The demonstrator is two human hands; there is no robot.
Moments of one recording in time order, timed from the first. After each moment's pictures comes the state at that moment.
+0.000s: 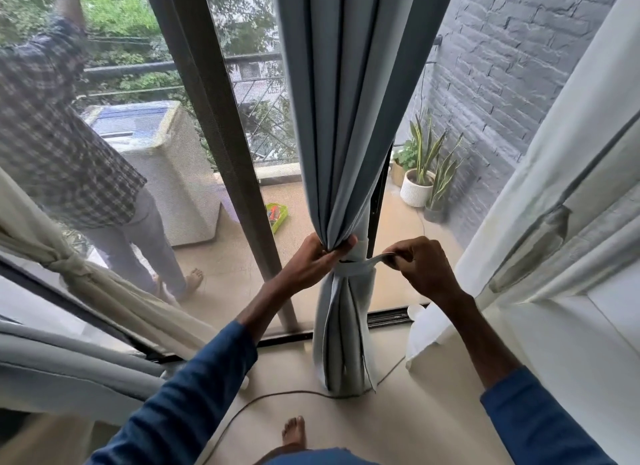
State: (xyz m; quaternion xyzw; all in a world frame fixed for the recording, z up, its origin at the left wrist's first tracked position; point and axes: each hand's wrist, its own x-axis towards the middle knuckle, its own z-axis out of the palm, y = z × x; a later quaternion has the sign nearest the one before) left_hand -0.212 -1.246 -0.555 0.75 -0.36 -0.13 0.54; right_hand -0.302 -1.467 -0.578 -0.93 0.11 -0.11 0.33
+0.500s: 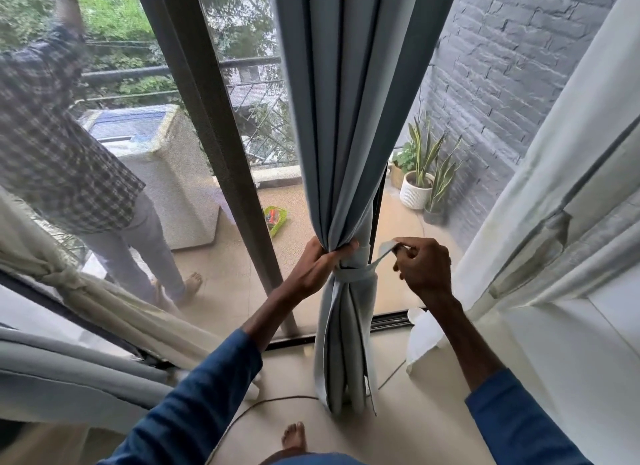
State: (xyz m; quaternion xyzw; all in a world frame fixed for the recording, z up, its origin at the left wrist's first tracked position) left_hand -0.216 -1.261 -0.550 0.72 -0.28 -0.14 0.62; right_hand -0.293 -1.456 -0.577 -0.87 0.24 -0.21 0.38
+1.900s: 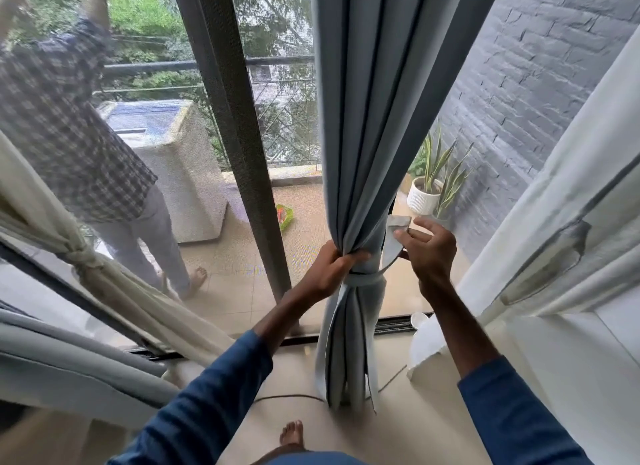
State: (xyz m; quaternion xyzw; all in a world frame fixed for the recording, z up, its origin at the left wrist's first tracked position) left_hand -0.215 -1.256 -0.568 0.75 -0.27 -0.15 0.58; right_hand -0.264 -1.444 -0.571 -0.69 0.32 -0.26 0.59
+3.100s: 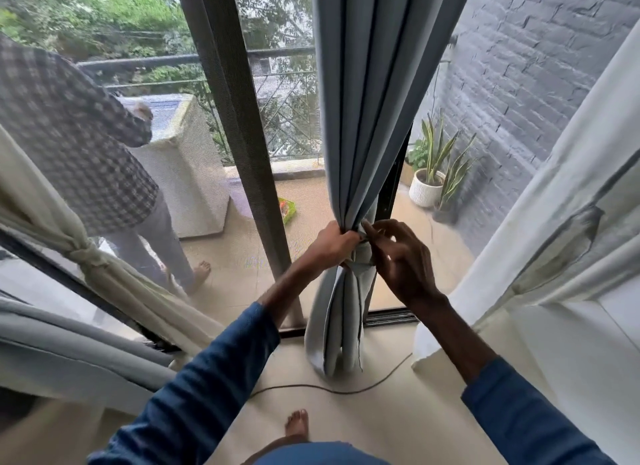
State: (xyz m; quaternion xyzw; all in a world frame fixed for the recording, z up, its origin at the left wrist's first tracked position) left_hand -0.197 -1.262 -0.557 0.84 -0.16 -0.21 0.48; right_hand -0.299 -1.405 -0.572 -0.92 -0.07 -0.35 0.17
